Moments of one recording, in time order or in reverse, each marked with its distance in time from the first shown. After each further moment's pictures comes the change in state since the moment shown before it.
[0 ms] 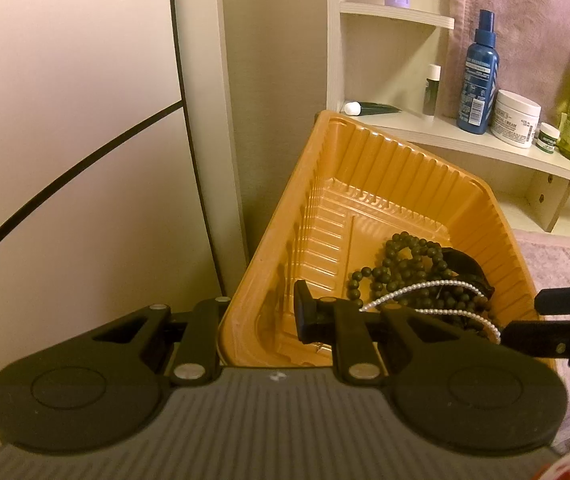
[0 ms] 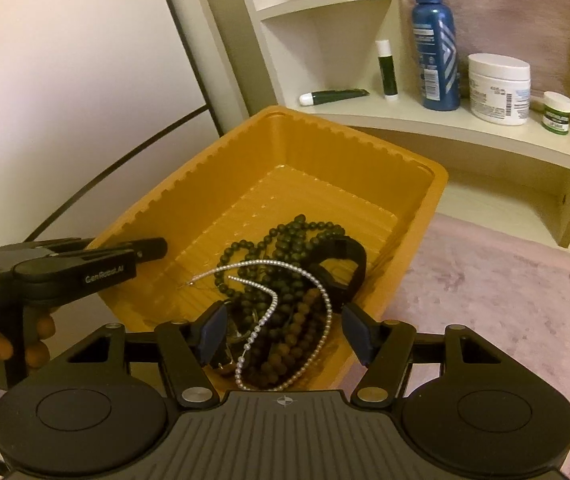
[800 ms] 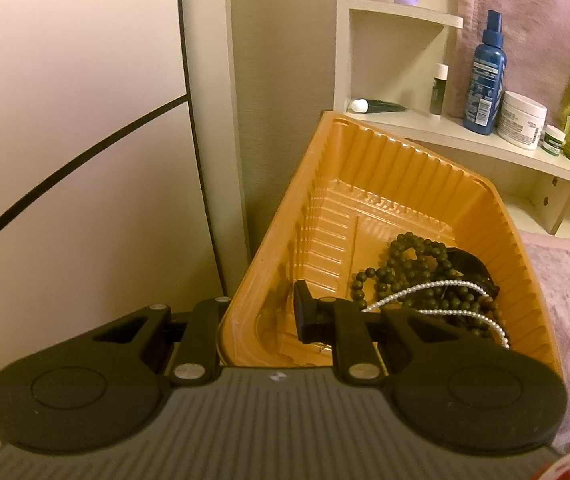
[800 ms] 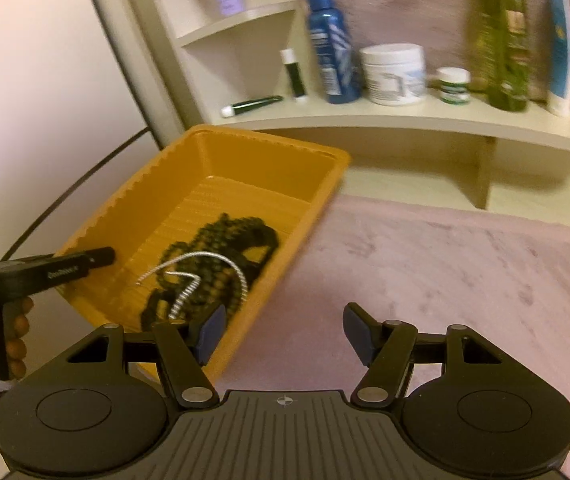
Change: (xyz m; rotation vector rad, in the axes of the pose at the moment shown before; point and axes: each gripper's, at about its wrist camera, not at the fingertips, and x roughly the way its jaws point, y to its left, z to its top) left arm 0.006 0.005 -0.003 -0.026 0.004 -0.002; right arm -0.045 -0.044 -0.029 0.125 -0.039 -0.121
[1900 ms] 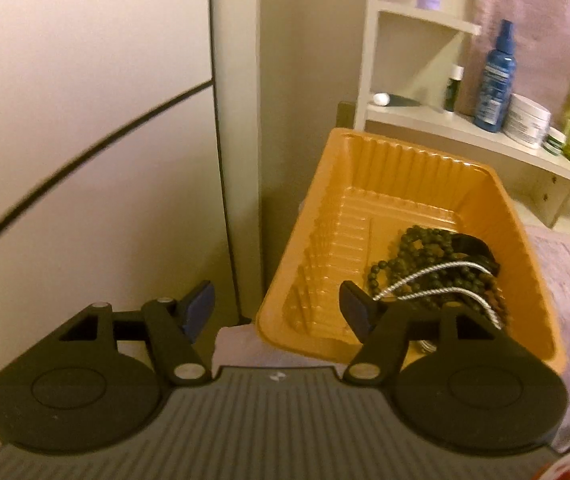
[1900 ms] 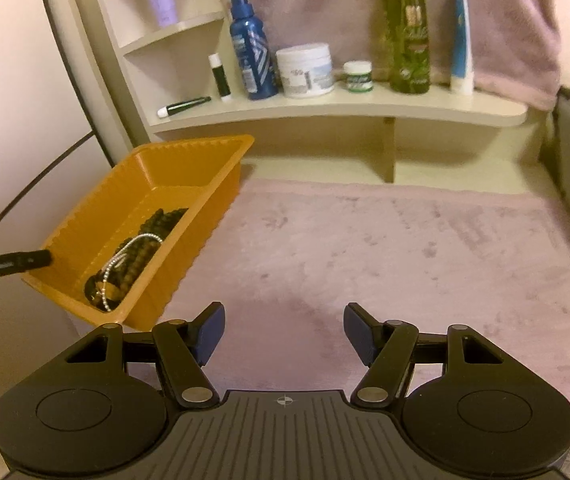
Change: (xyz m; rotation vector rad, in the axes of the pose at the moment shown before) left arm -0.020 0.020 -0.002 -0.006 0.033 -0.009; right arm -0.050 -0.013 -0.021 0.036 -0.031 -0.169
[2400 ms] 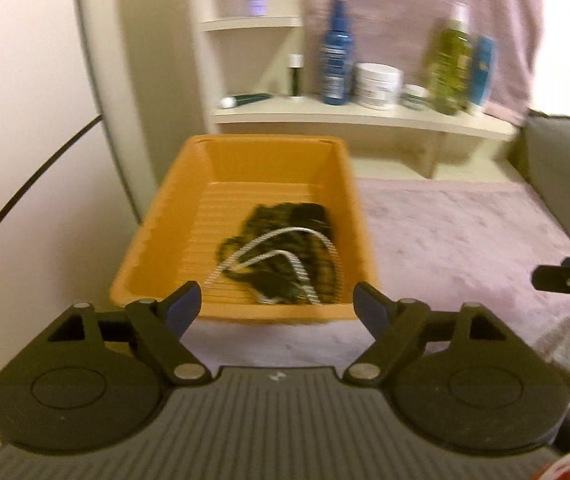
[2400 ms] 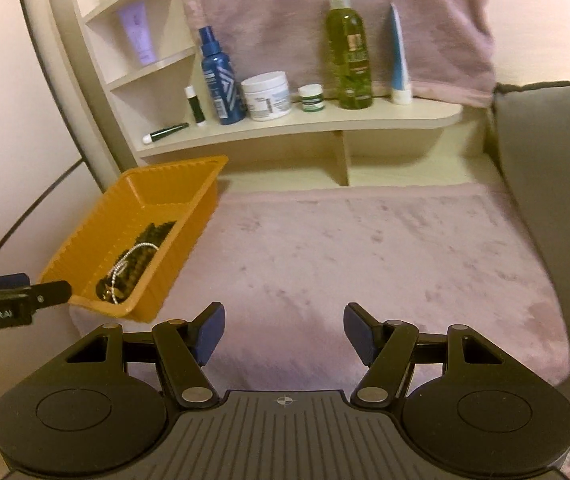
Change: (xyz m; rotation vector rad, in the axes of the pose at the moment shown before) left arm -0.077 -0.101 -0.014 0.198 0.027 -0.169; right arm -0.064 -0.008 -0.015 0.084 -0.030 -0.053
